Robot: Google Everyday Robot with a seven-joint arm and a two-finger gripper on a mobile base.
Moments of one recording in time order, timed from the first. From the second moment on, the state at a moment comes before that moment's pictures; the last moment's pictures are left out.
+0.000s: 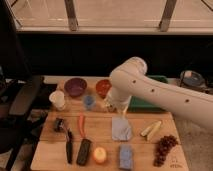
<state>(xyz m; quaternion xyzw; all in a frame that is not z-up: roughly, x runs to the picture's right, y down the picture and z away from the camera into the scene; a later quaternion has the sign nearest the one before) 0.016 0.103 0.666 -0.21 -0.23 -0.47 0.83</state>
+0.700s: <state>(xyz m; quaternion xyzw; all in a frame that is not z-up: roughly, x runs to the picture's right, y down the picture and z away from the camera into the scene) -0.084 0.126 0.688 -0.20 -0.29 -0.53 0.77</state>
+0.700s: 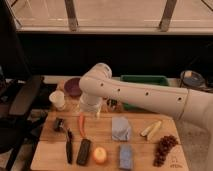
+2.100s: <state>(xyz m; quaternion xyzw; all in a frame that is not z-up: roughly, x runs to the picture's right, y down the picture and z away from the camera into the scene) -0.191 0.224 0.753 -0.22 -0.40 -0.61 0.65</state>
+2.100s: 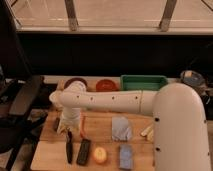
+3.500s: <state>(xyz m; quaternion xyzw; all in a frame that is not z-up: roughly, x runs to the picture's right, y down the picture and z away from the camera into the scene) -0.200 0.270 0.783 -0.26 -0.43 -0.58 0.64</state>
